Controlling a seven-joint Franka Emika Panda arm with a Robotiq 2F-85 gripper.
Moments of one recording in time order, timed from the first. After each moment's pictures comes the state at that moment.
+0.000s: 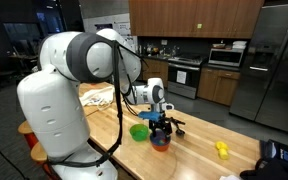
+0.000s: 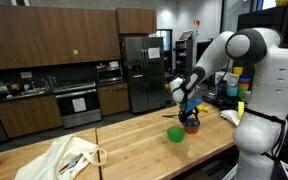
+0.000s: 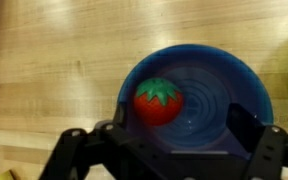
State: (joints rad) arm -0.08 -0.05 -0.04 -2.47 -0.35 2.14 0.40
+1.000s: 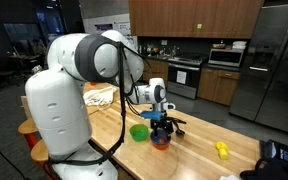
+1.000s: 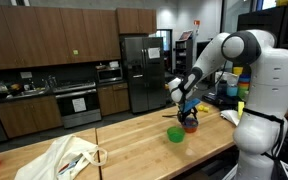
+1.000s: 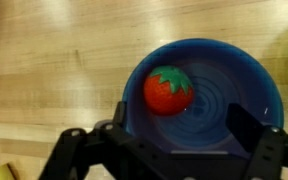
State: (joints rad) arm -0.08 -0.01 -0.04 -2.42 -0.35 2.14 0.40
